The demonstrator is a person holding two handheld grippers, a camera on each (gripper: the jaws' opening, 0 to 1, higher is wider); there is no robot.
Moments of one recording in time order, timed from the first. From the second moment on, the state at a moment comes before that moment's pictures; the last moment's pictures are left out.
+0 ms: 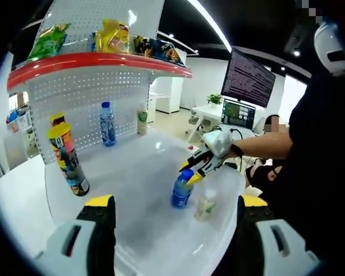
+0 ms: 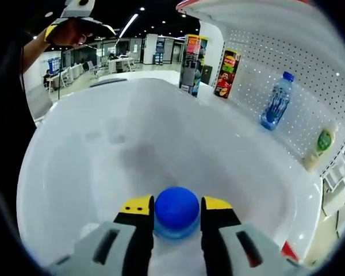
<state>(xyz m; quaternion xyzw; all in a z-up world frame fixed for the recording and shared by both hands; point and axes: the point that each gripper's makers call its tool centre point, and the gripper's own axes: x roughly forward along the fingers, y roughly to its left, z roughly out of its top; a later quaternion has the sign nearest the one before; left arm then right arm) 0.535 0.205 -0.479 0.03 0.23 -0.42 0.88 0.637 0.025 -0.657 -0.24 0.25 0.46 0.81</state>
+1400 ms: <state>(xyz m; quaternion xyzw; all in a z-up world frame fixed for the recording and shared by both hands) 0.589 0.084 -0.643 0.05 0.27 -0.50 0.82 0.628 0.032 -0.647 -0.25 0.22 0.47 0.81</state>
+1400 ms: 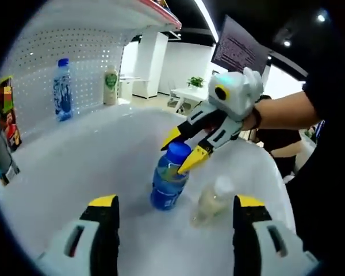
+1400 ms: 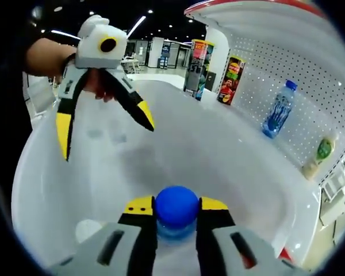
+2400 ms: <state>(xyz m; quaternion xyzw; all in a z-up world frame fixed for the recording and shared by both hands) 0.635 0.012 -0.752 0.06 0.22 -0.57 0.79 0.637 0.028 -0.654 -0.25 0.22 0.48 0.81</state>
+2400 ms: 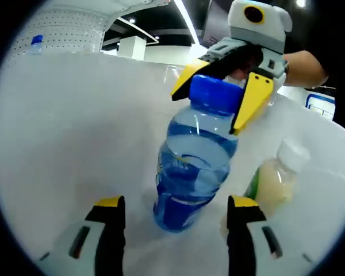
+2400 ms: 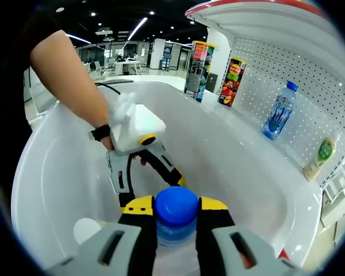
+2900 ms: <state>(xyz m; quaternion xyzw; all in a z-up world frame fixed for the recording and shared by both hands) 0.628 -0.005 -0.759 0.07 0.19 -0.60 0.77 0.637 0.028 -0.653 -0.25 0.21 0.49 0.81</state>
